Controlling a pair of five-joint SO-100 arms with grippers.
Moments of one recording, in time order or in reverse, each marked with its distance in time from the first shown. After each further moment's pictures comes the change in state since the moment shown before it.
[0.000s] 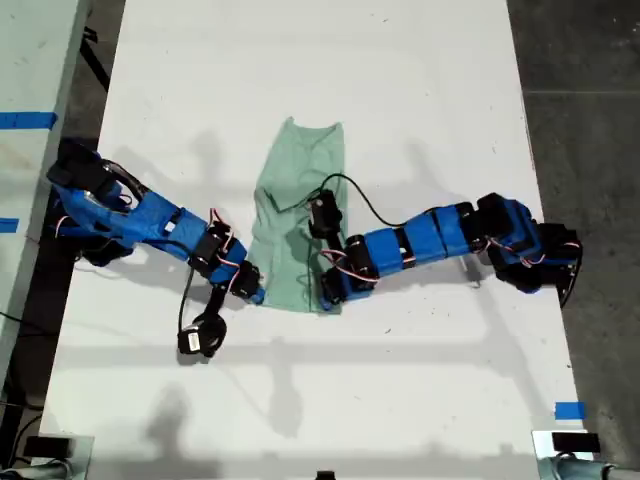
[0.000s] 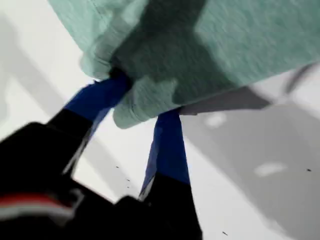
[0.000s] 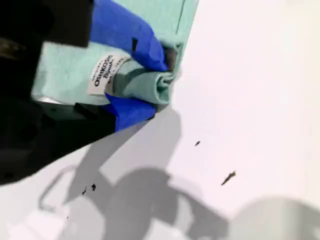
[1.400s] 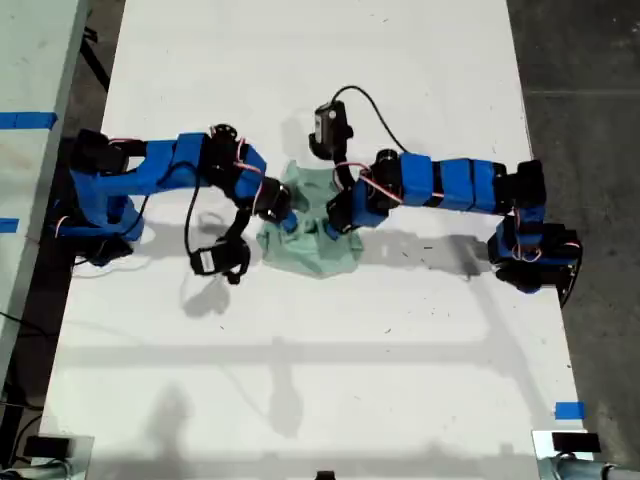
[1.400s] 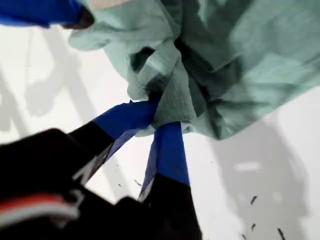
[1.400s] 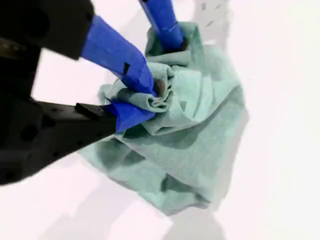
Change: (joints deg) arm 0 -20.4 -1.9 -48.1 33.8 23.5; arm 1 15.9 21.4 1.1 6.8 -21.4
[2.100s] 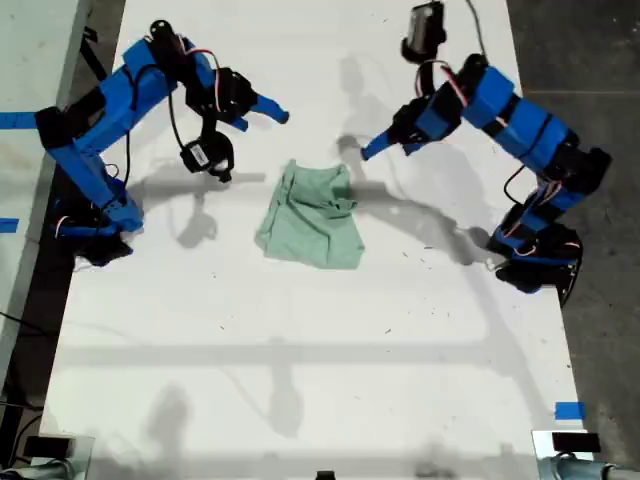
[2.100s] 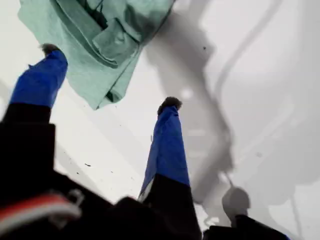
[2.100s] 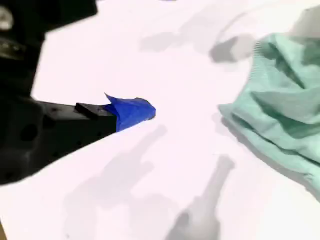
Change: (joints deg) arm 0 -31.1 19.2 11.3 6.4 9.8; arm 1 31.3 31.8 24.1 10.4 -12.5
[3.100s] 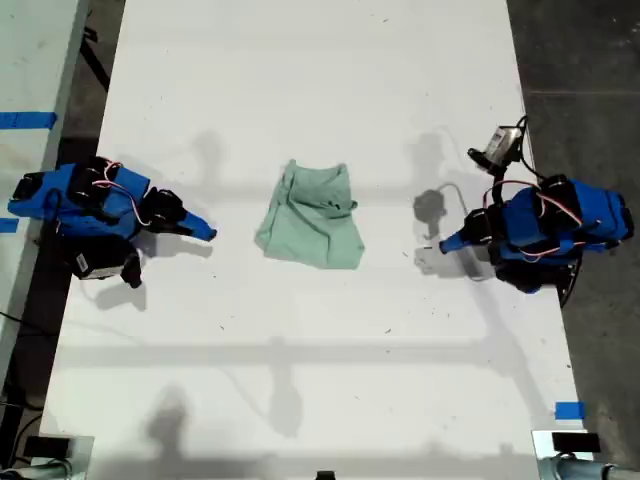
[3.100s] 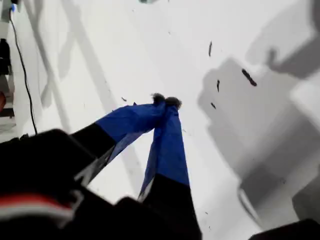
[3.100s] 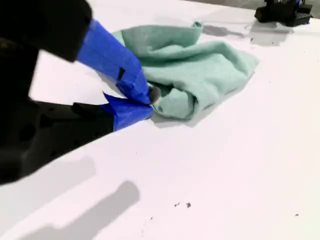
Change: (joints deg) arm 0 37.1 110.1 110.6 -30.6 -33.5; arm 1 -36.5 91.0 83.5 -12.1 36.7
